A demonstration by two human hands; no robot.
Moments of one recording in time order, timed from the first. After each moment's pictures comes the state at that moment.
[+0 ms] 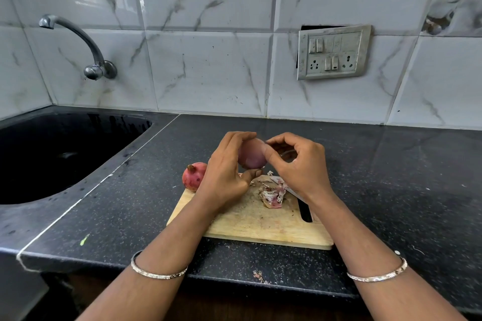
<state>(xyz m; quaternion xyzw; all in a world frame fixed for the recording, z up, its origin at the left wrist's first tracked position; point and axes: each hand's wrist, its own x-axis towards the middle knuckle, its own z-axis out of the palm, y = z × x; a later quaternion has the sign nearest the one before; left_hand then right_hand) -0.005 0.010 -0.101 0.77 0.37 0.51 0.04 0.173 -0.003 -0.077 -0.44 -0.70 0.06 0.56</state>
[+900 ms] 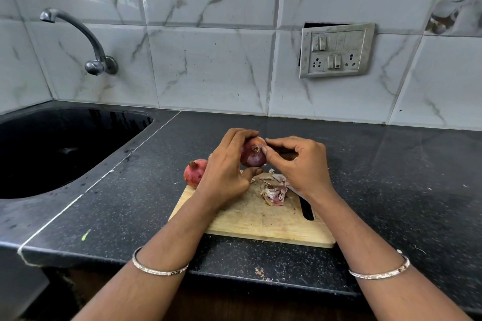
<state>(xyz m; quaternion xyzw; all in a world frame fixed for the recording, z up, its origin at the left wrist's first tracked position) -0.007 0.009 -0.101 0.78 0.38 0.49 0.01 0.174 0.003 -0.083 -0.42 -0.71 0.06 0.57</state>
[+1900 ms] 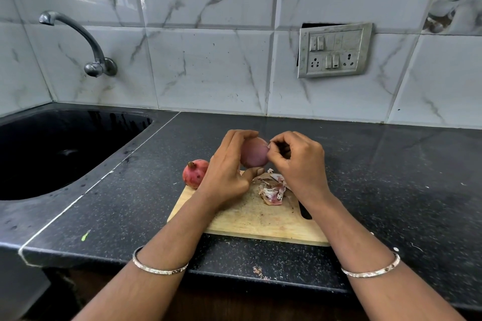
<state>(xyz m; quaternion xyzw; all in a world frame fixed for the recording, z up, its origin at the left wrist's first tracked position) -0.004 0.008 -0.102 0.78 0.38 0.49 0.05 0.171 0.003 -0.085 -0.44 -0.71 -0.10 0.54</state>
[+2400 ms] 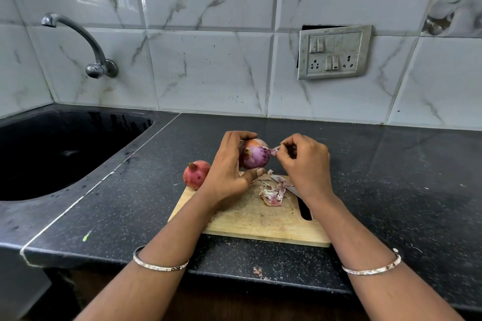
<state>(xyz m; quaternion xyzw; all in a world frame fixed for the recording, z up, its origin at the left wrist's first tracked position) -0.005 0.011 -0.104 0.77 0.36 0.49 0.16 0.178 0.004 -0.085 -0.53 -0.67 -0.08 0.51</state>
